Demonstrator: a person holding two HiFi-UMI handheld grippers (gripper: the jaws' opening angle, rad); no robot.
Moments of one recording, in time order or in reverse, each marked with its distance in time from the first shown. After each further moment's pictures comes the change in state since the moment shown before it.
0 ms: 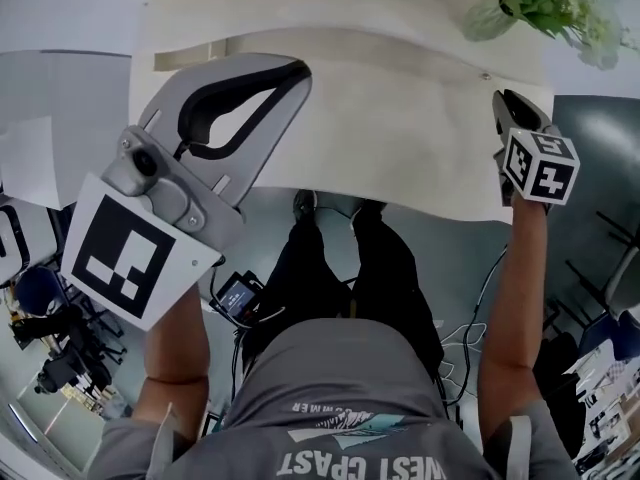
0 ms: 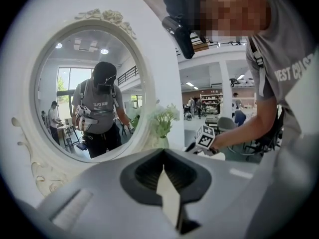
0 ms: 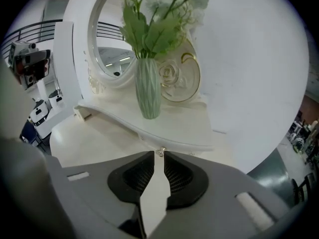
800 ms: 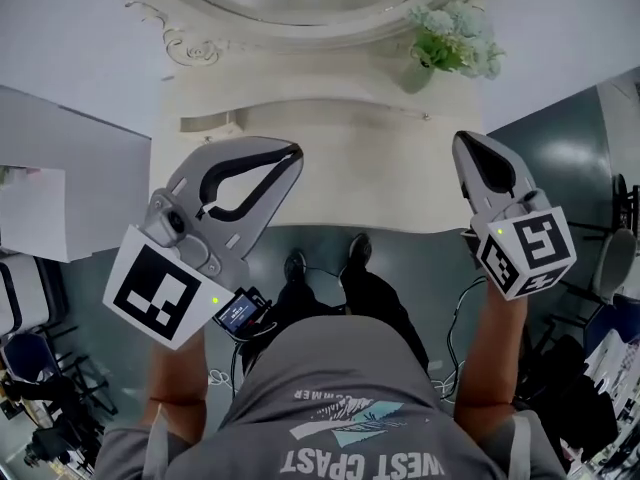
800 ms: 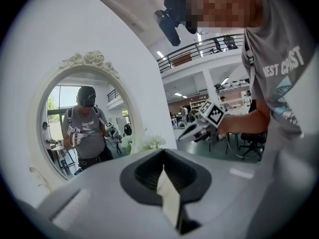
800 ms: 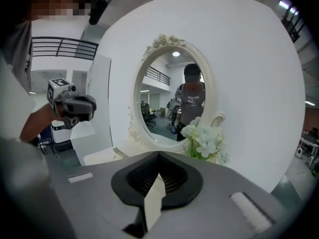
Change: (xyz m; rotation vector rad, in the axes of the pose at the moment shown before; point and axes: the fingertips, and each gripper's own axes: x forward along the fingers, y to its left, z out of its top) left arm -0.107 -0.048 0.092 0.144 -0.136 -0.062; right arm -0.257 0.124 0.156 -0.135 -0.414 0.104
